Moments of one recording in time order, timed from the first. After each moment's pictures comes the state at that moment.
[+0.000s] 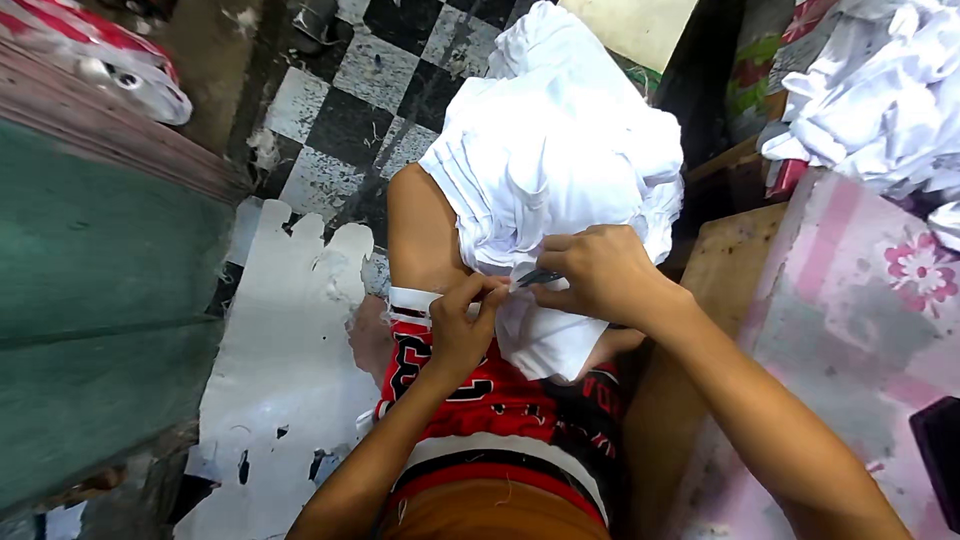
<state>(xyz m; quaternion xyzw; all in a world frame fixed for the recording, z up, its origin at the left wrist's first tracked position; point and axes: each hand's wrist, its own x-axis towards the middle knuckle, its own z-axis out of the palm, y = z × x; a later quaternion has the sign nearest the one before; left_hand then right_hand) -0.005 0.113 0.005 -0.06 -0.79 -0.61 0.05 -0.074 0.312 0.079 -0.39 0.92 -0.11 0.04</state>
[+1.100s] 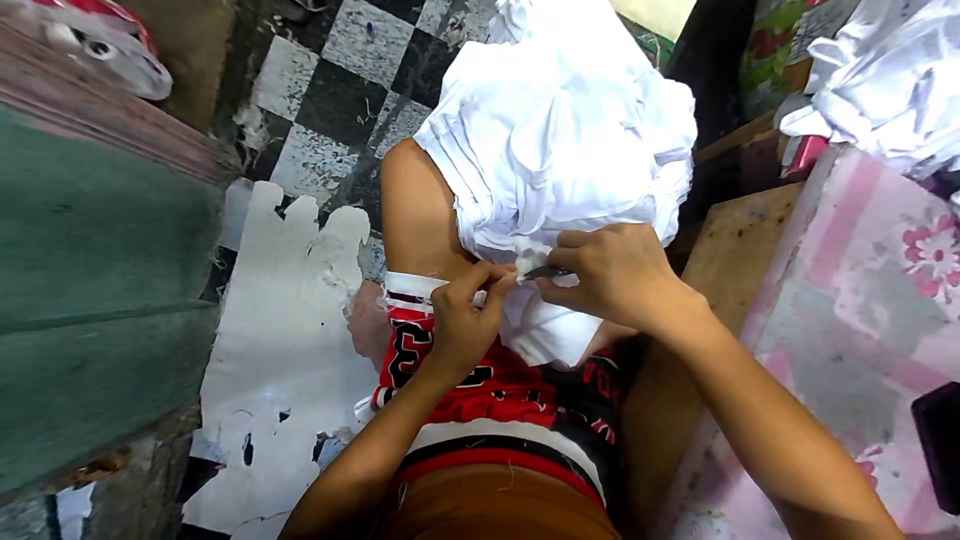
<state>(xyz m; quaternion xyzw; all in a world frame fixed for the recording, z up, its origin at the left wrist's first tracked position) 0.000 0.116 0.012 -0.07 -0.80 -0.59 0.05 -0.056 0.316 0.078 -0.35 0.93 -0.11 0.04</state>
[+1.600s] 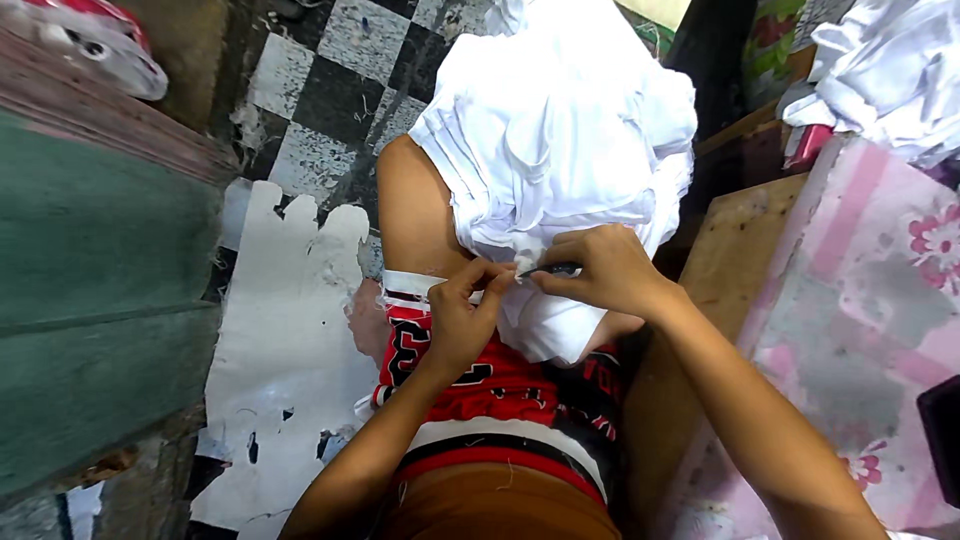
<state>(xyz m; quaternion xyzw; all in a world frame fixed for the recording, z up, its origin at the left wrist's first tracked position) 0.000 0.116 0.015 -0.05 -0.77 -0.63 0.01 -0.060 0.329 0.050 -0.30 0.92 -0.24 0.11</state>
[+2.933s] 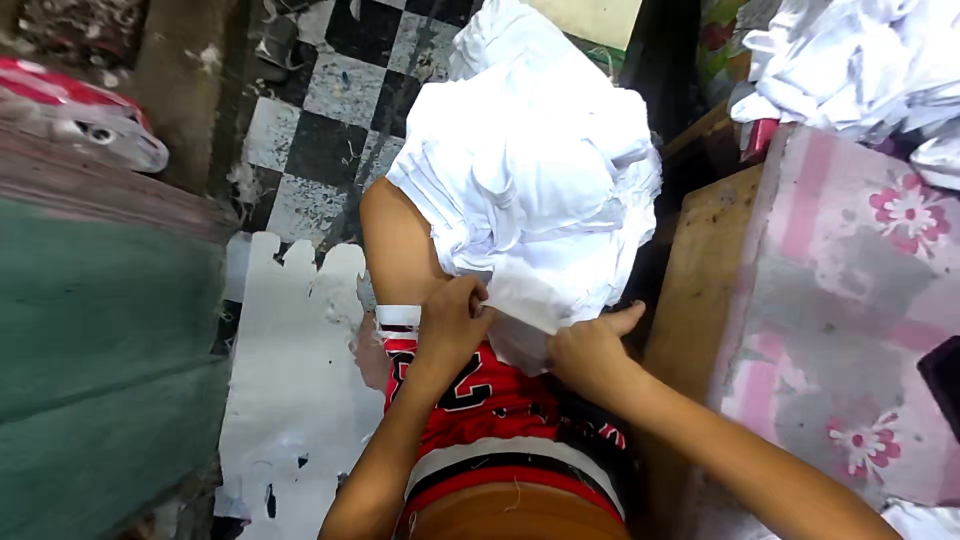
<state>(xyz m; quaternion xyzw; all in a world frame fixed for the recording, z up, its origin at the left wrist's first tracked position) -0.024 0.107 0.015 -0.12 -0.90 -0.40 -0.09 0.014 0.291 0.074 -0.13 0.88 0.02 0.46</state>
